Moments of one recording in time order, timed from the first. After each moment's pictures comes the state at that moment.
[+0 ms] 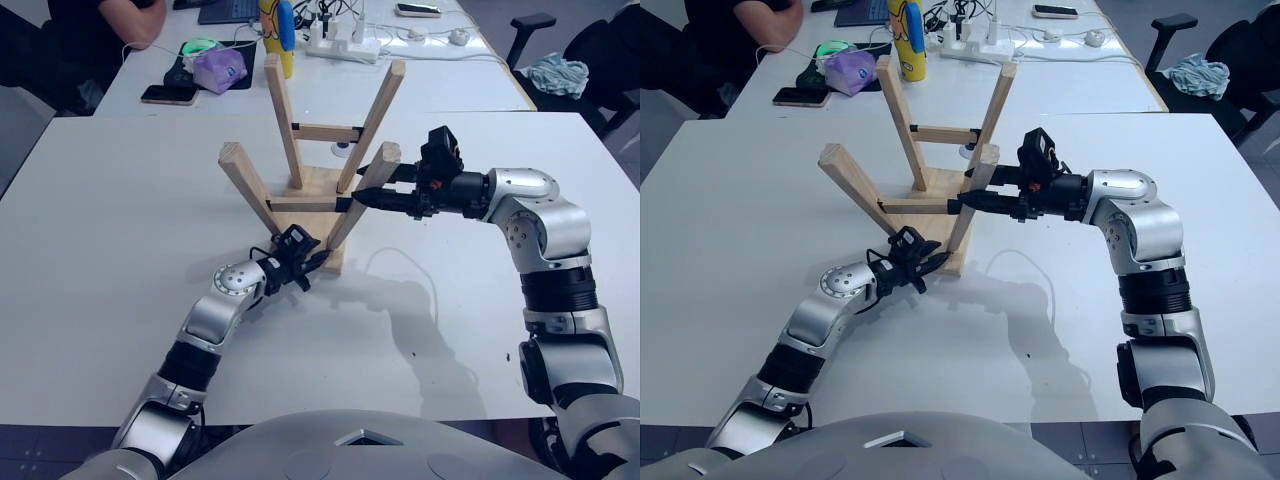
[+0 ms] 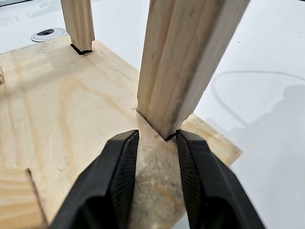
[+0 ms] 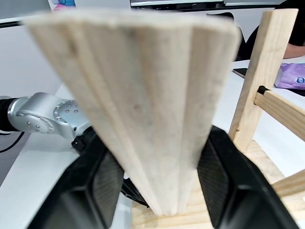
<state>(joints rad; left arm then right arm) -0.16 0.26 -0.34 0.01 -0.11 0.41 -0.56 -0.52 -0.52 0.07 0.04 0.48 0.52 1.20</state>
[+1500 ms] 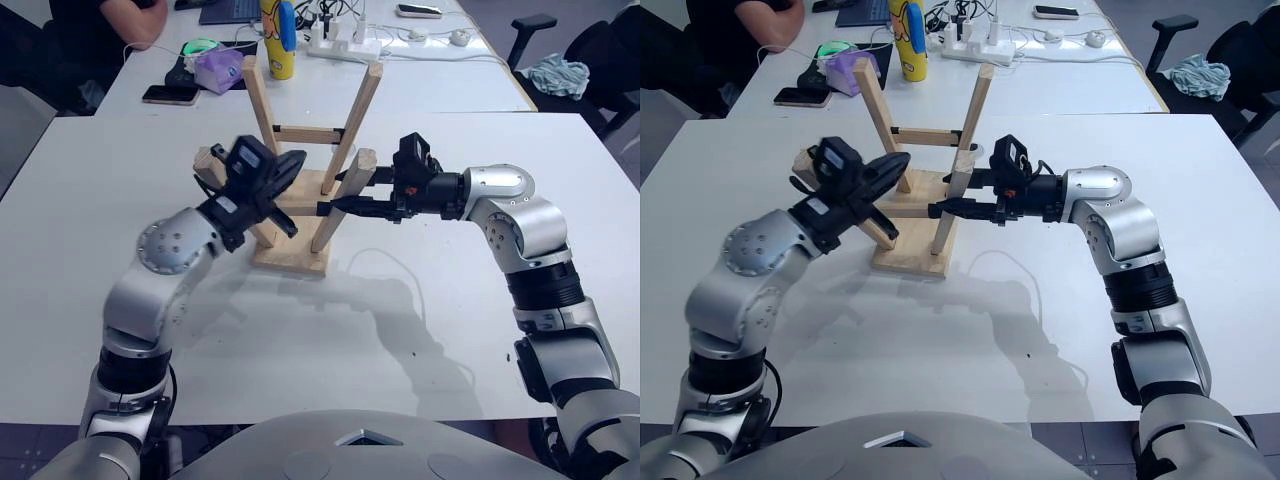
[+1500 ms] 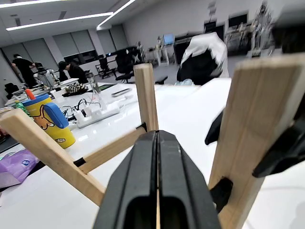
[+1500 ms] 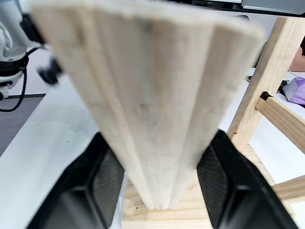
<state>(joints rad) -0.27 0.41 -0.19 -0.60 -0.23 0.66 -0.35 -0.57 -0.53 0.20 0.08 0.46 0.41 1.16</state>
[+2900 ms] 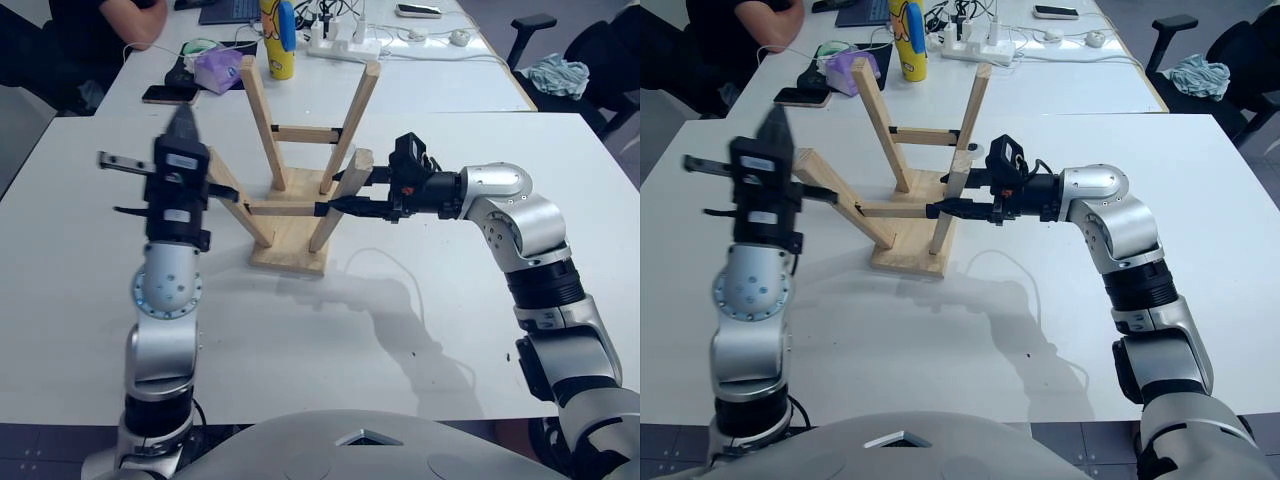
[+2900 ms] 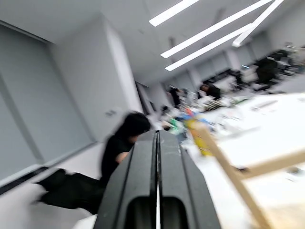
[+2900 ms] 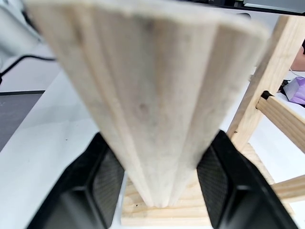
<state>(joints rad) -0.07 0.17 -0.14 -0.67 0.34 0.44 -0.04 -0.60 -0.53 0.24 0.08 0.47 0.41 1.14</state>
